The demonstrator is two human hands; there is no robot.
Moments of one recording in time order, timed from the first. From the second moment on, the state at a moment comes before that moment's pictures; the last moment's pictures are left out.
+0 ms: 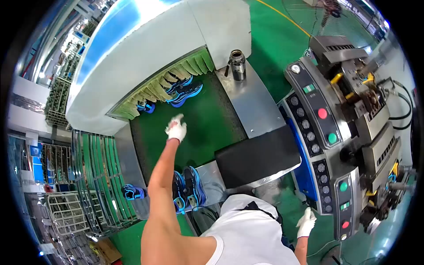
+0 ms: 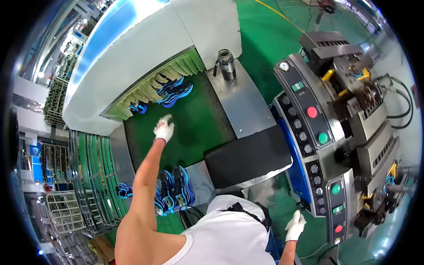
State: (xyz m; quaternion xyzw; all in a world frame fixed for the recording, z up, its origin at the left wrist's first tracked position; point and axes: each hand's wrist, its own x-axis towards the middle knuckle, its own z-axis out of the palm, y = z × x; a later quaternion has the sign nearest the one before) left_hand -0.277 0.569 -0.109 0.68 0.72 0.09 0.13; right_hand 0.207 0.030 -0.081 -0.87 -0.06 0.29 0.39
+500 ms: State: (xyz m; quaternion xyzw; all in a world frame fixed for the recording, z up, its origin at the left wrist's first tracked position) left_hand -0.271 0.815 -0.190 0.81 0.58 -0.11 -0.03; right_hand 0.157 0.014 -0.032 -0.98 -0.08 0.16 -0.05
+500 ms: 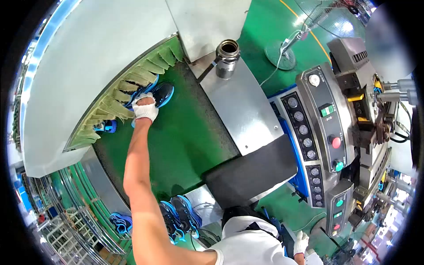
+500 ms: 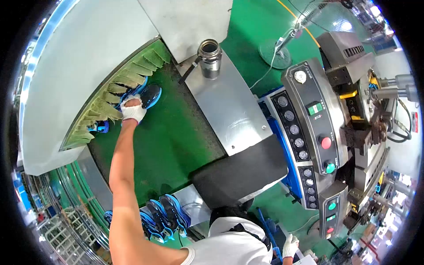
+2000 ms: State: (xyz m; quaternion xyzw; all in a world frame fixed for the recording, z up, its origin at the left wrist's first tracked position) left_hand 0.392 0.576 0.104 0.97 0.01 0.16 0.20; right_hand 0.364 0.135 0.019 -0.09 0.07 0.47 0.88
